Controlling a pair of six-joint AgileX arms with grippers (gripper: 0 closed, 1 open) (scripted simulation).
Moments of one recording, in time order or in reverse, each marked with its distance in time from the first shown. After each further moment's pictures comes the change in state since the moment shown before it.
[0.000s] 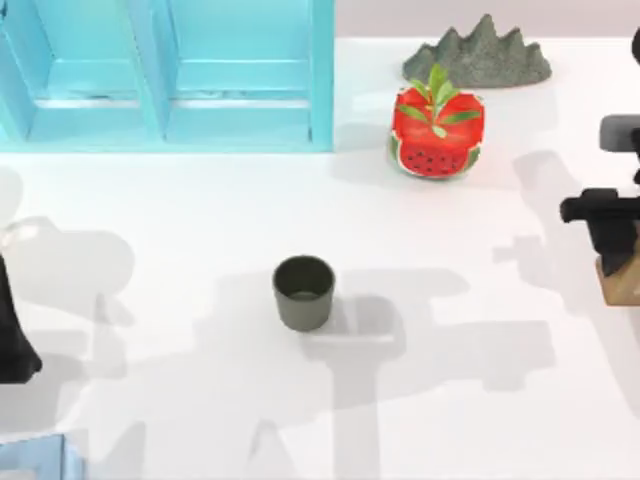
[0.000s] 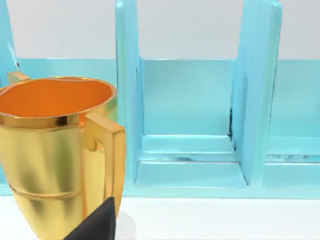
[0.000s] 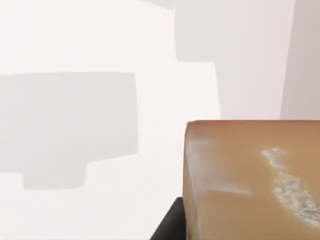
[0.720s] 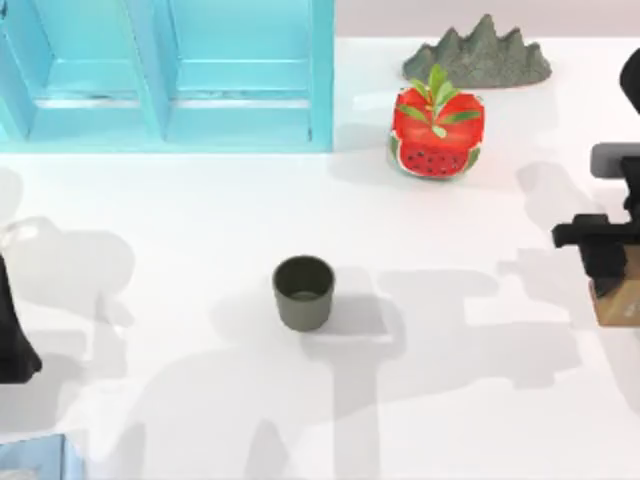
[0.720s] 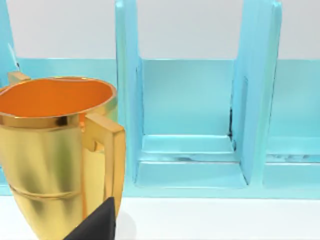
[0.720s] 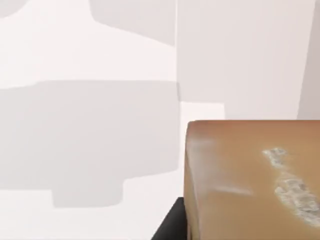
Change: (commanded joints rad) left arm 0.000 0.000 0.000 0.000 0.000 0.000; right arm 0.000 0.020 -0.086 0.096 0.000 0.001
